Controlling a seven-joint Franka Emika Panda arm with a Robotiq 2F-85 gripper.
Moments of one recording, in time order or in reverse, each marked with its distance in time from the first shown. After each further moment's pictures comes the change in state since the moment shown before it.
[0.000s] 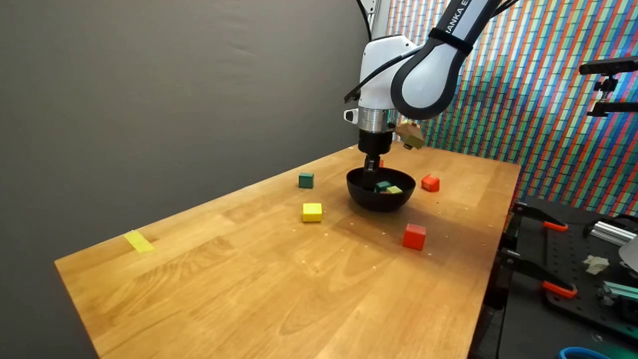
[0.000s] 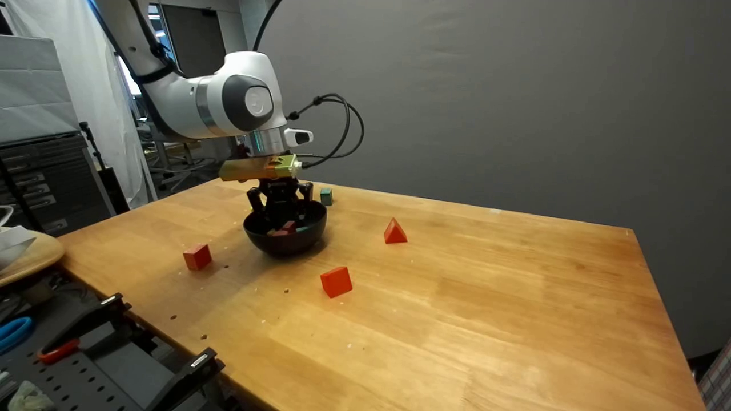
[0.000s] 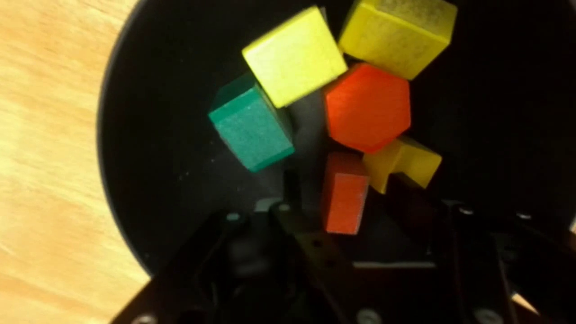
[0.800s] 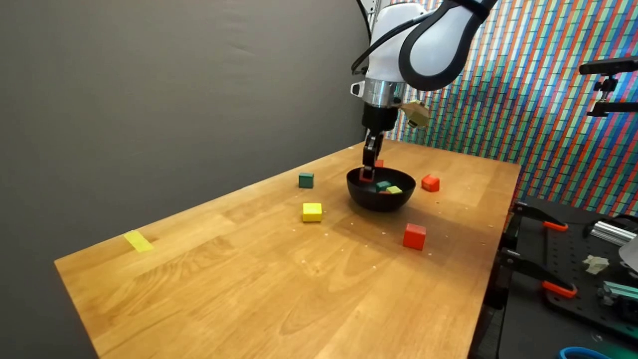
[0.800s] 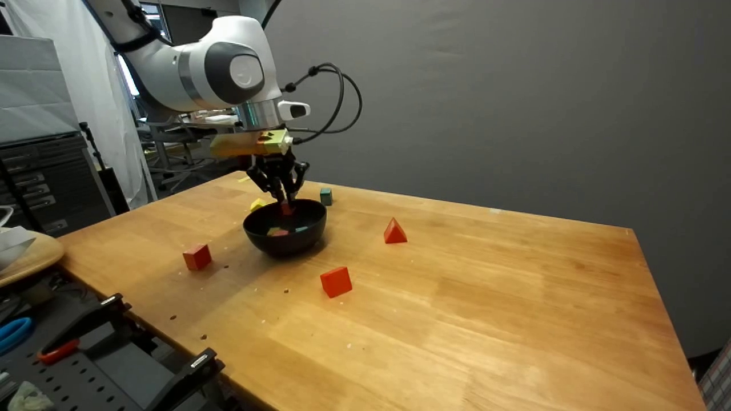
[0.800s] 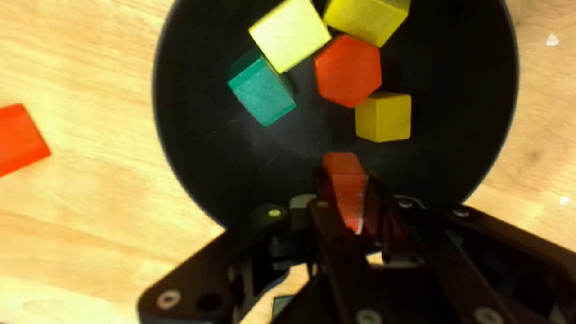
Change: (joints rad) arm -0.023 -0.155 0.018 -0.074 0.059 0.002 0.024
